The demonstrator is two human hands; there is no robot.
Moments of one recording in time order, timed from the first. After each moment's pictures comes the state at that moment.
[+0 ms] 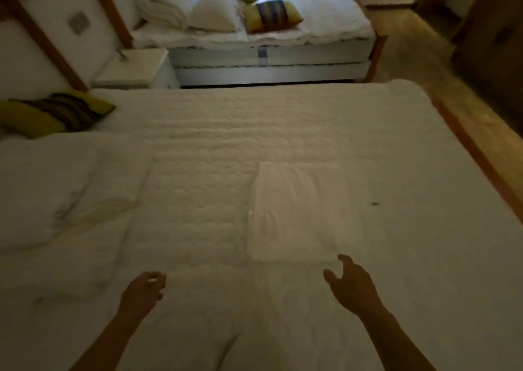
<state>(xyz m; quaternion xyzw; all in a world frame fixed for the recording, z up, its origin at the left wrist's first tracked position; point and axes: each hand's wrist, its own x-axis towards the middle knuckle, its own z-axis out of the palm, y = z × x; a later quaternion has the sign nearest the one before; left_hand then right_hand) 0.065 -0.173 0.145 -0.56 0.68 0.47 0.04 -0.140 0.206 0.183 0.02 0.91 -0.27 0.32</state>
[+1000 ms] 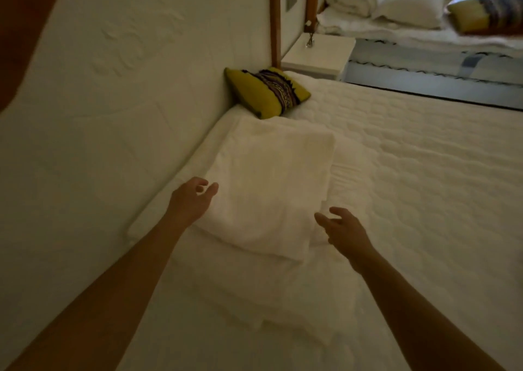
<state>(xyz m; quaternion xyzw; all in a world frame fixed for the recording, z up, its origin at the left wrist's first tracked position) 0.218 -0.798 0.198 -0.54 0.77 0.34 -0.08 0.022 -0.543 0.171 -0.09 0.82 -0.42 0.37</state>
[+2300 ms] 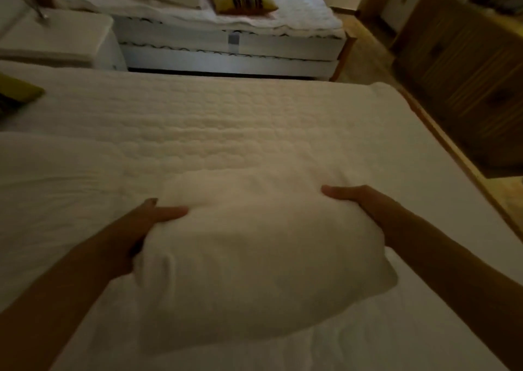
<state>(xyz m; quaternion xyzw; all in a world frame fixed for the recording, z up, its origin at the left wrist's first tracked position) -0.124 -0.397 0.203 -0.36 0.59 0.71 0.13 -0.252 -0.049 0.281 0.14 0.71 -0.55 0.40</state>
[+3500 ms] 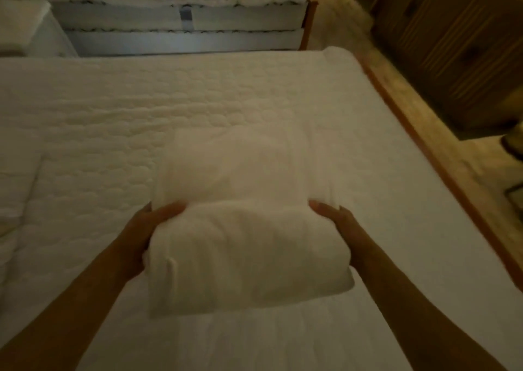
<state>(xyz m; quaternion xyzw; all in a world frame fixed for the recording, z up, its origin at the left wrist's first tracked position) -0.134 -0.107 0.195 -0.30 0.57 0.76 0.10 -0.219 0.239 0.206 0.15 0.67 -0.67 0.28</state>
